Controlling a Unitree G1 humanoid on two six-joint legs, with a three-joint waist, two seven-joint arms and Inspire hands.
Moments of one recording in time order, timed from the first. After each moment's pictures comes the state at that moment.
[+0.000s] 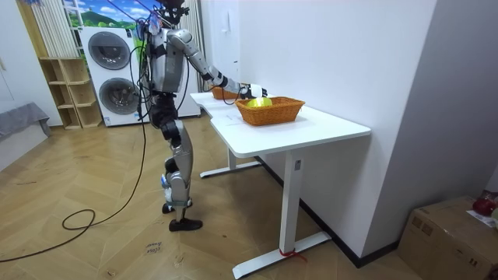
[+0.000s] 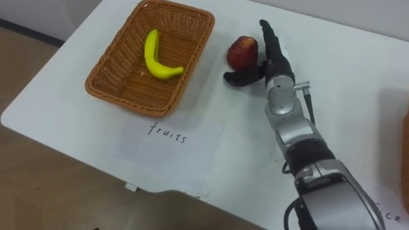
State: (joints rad) left arm 0.07 0.19 -0.21 1.04 0.07 0.04 0.20; right arm -0.74 -0.29 0.25 0.97 0.03 -0.11 -0.24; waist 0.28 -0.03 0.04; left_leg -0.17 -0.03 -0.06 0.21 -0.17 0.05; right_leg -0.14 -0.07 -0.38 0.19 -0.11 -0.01
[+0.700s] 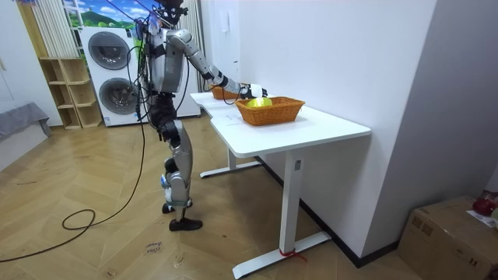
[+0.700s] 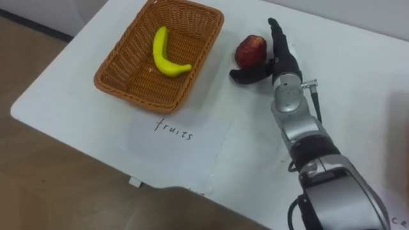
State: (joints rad) left arm 0.06 0.19 -0.24 1.11 0.08 0.04 0.20; right arm -0.76 -0.32 0.25 1.01 0.03 -0.13 -0.25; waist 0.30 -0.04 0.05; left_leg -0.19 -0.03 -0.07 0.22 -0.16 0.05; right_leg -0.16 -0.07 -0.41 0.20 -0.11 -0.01
